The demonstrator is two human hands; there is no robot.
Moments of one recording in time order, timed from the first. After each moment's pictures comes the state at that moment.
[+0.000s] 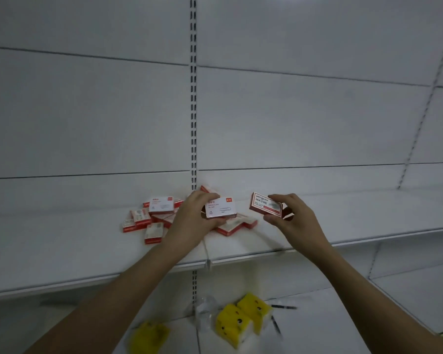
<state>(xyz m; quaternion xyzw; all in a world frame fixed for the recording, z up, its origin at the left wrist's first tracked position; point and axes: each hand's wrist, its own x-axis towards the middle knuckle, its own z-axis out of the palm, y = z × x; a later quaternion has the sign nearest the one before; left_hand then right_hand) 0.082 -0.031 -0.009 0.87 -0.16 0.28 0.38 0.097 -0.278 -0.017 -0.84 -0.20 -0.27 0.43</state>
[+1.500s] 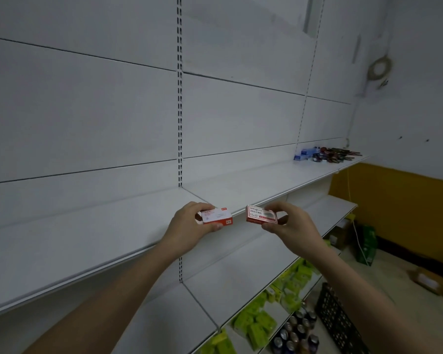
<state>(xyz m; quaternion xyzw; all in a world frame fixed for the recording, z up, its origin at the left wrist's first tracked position) 0.216 -0.747 -0.016 0.82 -0.30 0.08 0.47 0.102 -0.972 0.003 -0.89 0.08 -0.24 0.38</state>
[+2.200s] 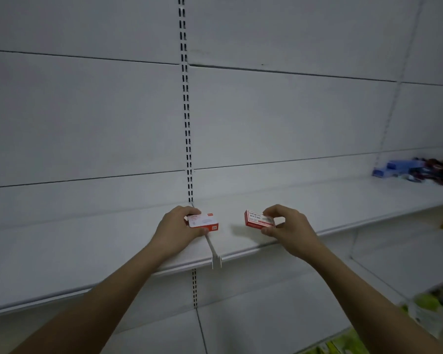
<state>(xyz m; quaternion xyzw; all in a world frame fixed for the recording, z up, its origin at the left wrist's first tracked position) 0.337 -0.843 -0.019 0.90 -0.09 0.14 0.39 0.323 -1.117 -0.017 -0.90 -0.08 -0.15 0.40</state>
